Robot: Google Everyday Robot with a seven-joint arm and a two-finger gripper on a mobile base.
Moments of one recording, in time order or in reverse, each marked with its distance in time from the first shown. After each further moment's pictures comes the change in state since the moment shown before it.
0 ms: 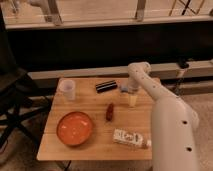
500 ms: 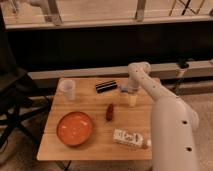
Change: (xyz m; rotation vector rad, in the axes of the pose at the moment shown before) arm 0.000 0.000 0.000 0.000 0.000 0.000
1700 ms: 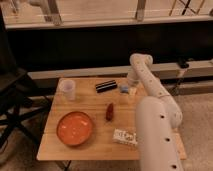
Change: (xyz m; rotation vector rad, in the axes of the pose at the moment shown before) arm -0.011 -0.047 -0.038 -0.026 -0.125 -0.002
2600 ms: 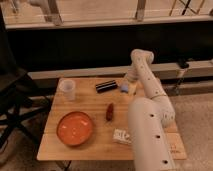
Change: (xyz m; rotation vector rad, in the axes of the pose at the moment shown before) arm 0.022 -0.003 -0.018 0.053 0.004 0.006
